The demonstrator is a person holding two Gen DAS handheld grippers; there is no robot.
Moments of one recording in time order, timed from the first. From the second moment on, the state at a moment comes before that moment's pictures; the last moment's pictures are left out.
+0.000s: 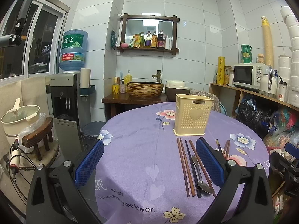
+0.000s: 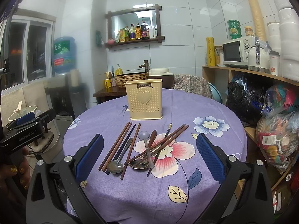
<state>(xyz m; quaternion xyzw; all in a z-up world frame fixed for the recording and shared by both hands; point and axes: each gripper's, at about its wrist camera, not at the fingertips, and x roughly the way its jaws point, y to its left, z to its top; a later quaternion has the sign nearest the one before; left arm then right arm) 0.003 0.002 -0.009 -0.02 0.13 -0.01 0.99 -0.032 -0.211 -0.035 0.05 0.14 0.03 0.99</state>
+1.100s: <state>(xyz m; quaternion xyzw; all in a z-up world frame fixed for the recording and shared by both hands) 0.003 0.003 -0.012 -0.02 0.13 -0.01 0.99 -0.030 -0.207 -0.032 0.05 0.15 0.03 0.99</state>
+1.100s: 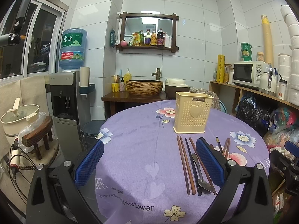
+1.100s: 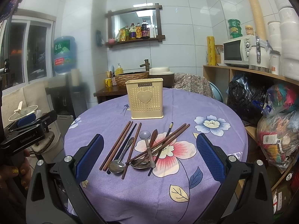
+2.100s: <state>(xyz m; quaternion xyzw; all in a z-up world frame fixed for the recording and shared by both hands) 0.002 0.004 -0.023 -0.02 0.14 -0.01 0.99 -0.030 -0.205 -0.034 0.05 0.15 0.03 0.99</state>
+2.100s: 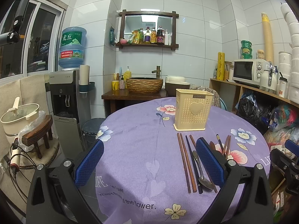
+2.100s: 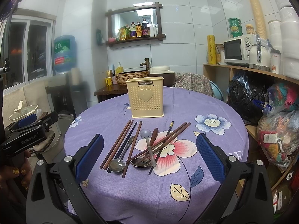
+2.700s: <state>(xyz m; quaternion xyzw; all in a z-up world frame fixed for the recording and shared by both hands) 0.014 0.007 -0.036 -0.03 0.19 -0.03 0.98 -0.013 -0.207 -0.044 0.04 0.19 0.03 0.98</state>
